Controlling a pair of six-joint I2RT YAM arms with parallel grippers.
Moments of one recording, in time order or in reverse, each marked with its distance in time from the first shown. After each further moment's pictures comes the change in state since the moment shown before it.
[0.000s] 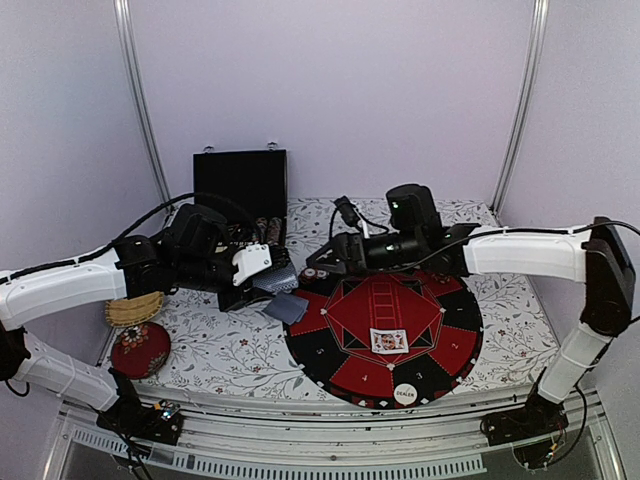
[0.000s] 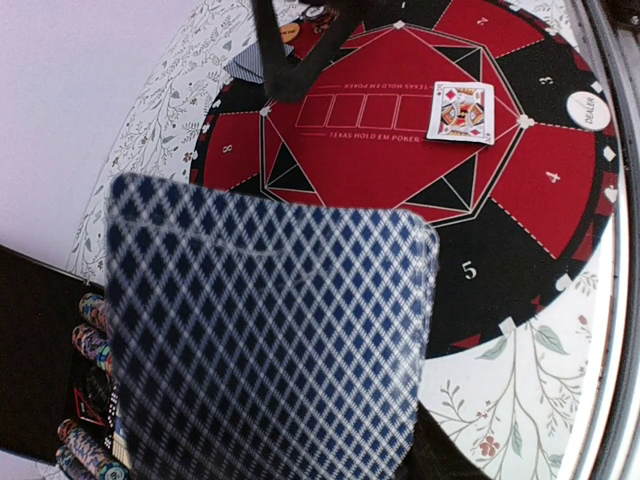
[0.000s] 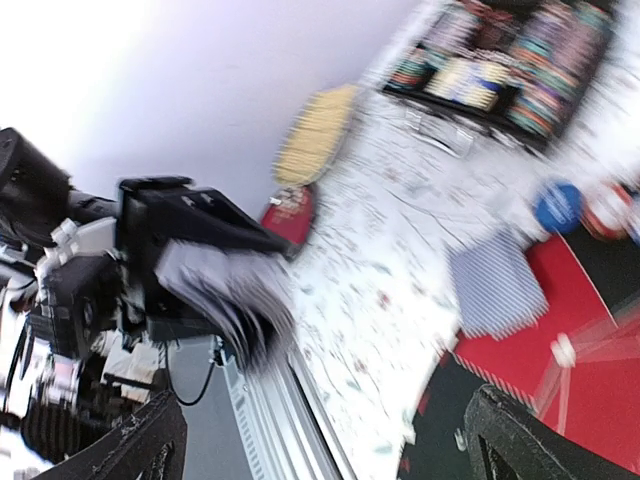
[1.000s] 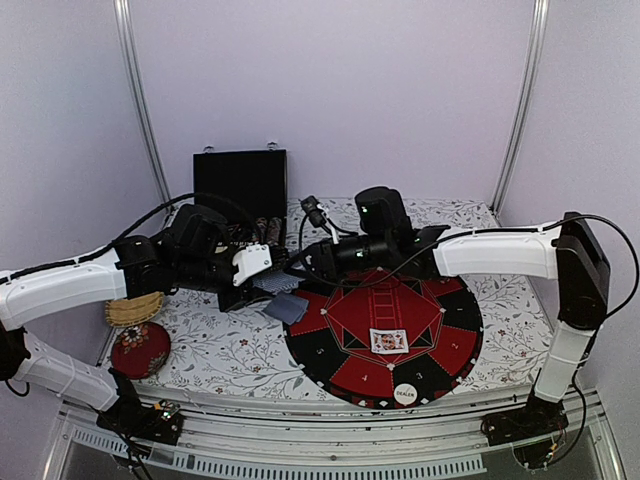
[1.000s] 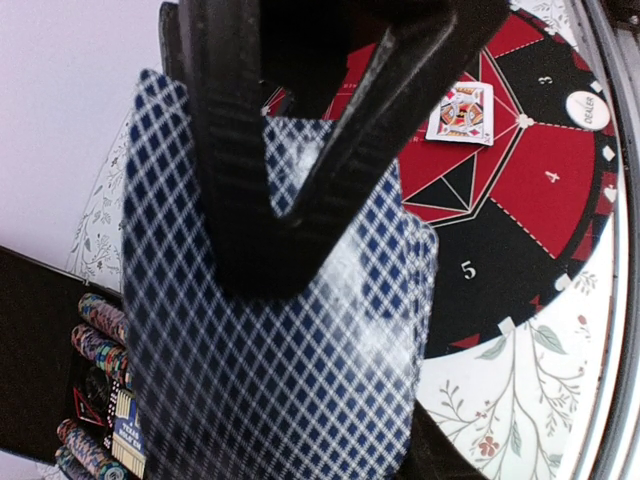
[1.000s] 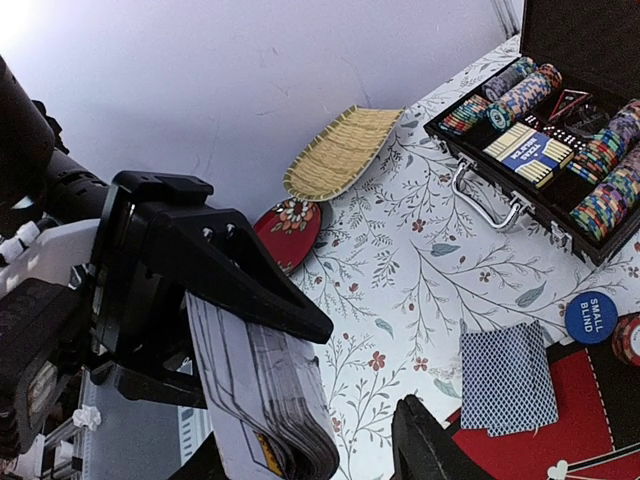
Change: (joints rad) left arm -0.002 0.000 -0.001 0.000 0.000 0.000; right arm 0.086 0.198 0.167 0.108 0.039 -0.217
